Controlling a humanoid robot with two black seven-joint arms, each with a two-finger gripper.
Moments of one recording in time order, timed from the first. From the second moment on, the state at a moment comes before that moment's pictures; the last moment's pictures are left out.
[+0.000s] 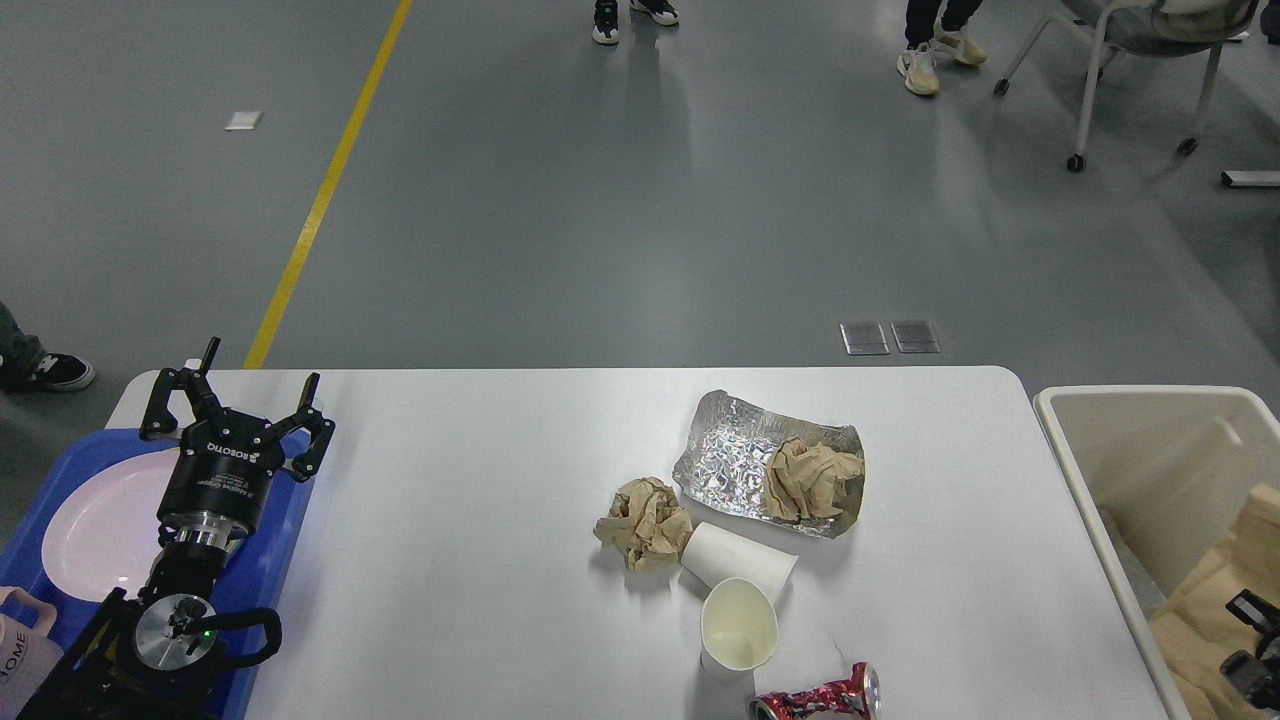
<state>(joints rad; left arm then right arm) -0.24 0.13 -1.54 -0.79 0.36 -0.61 -0.24 0.50 -0.40 -0.82 0.12 0.08 -0.16 -0.12</state>
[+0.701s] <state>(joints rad) -0.24 0.13 -1.54 -0.79 0.36 -0.61 -0.24 0.49 -0.38 -0.83 0.14 0.08 -0.18 -0.12</state>
